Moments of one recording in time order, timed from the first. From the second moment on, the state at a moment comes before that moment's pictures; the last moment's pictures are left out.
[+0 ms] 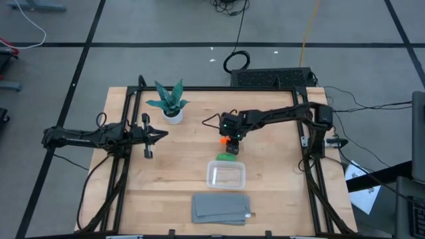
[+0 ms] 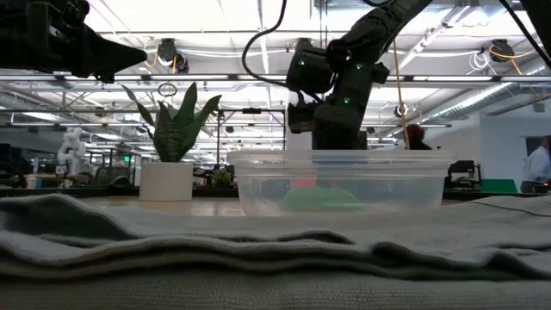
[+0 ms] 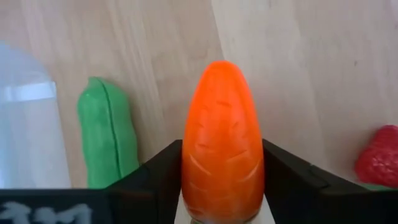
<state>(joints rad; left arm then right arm) -0.04 0.24 0.11 0.18 -0.17 0.18 -0.19 1.86 1.17 -0.53 -0.19 0.09</state>
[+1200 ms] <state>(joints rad) -0.04 0.24 0.11 0.18 -0.17 0.17 -0.06 1.73 1.34 -0.64 -0.19 0.18</state>
